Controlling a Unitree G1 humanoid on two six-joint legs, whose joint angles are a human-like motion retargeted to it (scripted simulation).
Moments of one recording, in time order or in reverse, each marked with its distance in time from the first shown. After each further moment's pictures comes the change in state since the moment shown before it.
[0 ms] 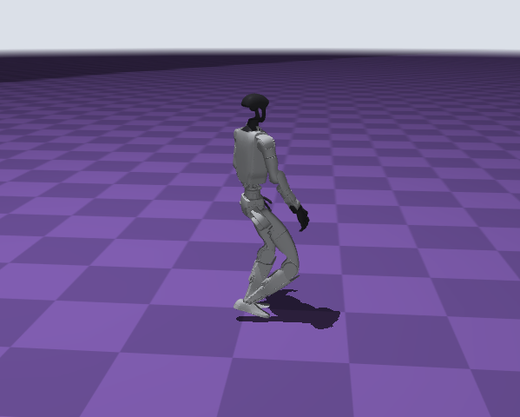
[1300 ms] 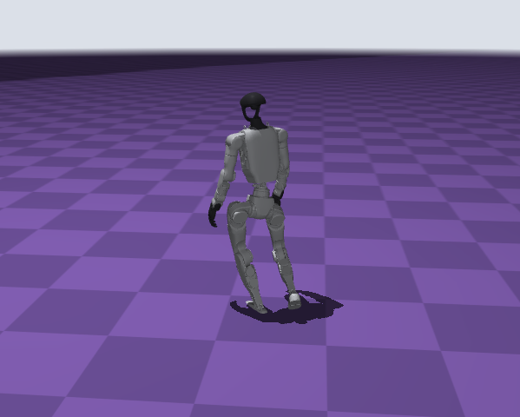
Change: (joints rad) left arm -0.191 0.034 0.026 0.092 -0.004 -0.048 0.024; right arm 0.022 0.024 0.046 0.072 0.032 -0.059 0.060; waist -0.092 -0.158 -0.013; left_leg -0.102 0.001 0.127 -0.190 0.099 0.006; right_leg 0.043 -0.091 -0.008 0.072 0.176 0.104
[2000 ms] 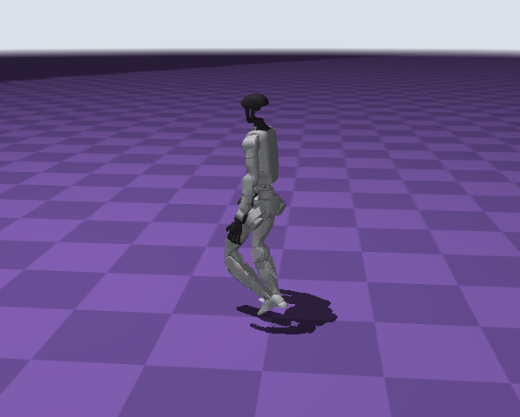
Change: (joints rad) left arm 0.197 0.012 0.062 0.073 0.082 0.005 -0.030; right arm 0.006 -0.077 -0.046 -0.041 -0.001 0.000 -0.078; waist 0.155 0.312 0.025; left_leg -0.135 0.369 -0.330 0.984 0.094 -0.284; right_leg 0.131 0.641 -0.023 -0.719 -0.128 -0.146
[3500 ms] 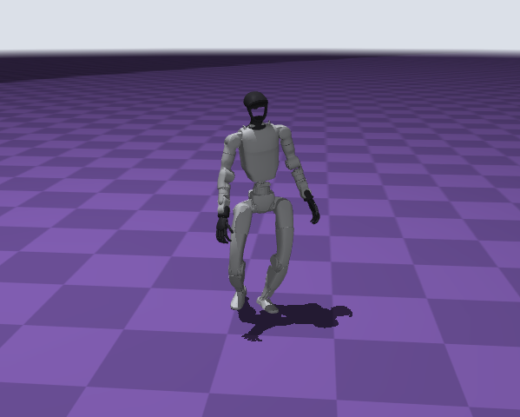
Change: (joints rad) left arm -0.060 -0.022 0.053 0.044 -0.151 0.091 0.129; right arm -0.017 -0.140 -0.063 0.017 -0.042 0.060 -0.191; waist -0.190 0.025 -0.122; left_leg 0.139 -0.098 0.325 -0.868 -0.207 0.153; right_leg 0.015 -0.437 -0.311 0.228 -0.026 0.073
